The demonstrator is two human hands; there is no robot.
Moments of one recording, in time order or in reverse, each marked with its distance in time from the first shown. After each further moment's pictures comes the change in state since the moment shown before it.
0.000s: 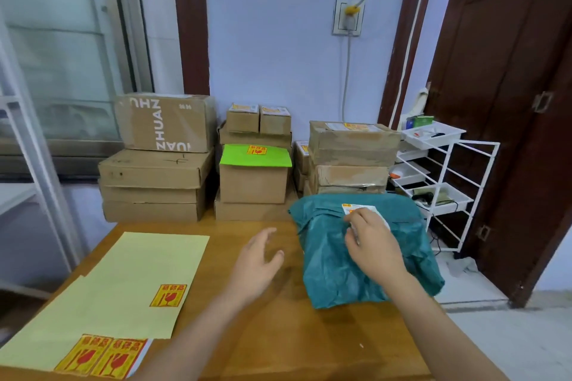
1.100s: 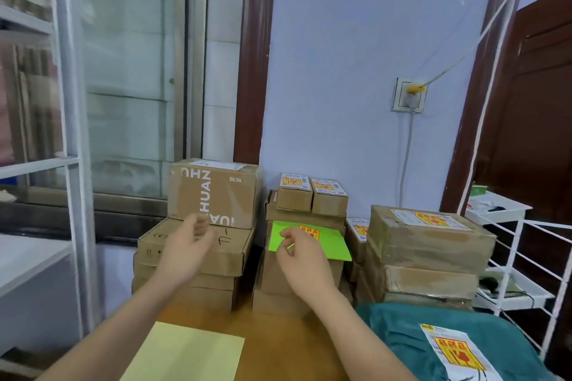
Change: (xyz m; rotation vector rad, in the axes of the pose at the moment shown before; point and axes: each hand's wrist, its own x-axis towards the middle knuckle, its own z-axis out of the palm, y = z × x) left_hand 0.115 -0.029 -0.219 -0.031 0.455 -0.120; right_hand 0.169 -0.190 0.060 0.490 -0.137 -0.007
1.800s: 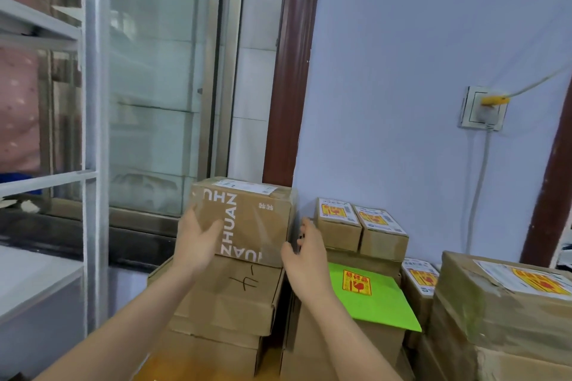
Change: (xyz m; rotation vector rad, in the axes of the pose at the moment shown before) left_hand 0.117 -0.038 0.001 -0.245 0.212 -0.109; right_hand 0.109 -0.009 0.073 0.329 0.000 0.074
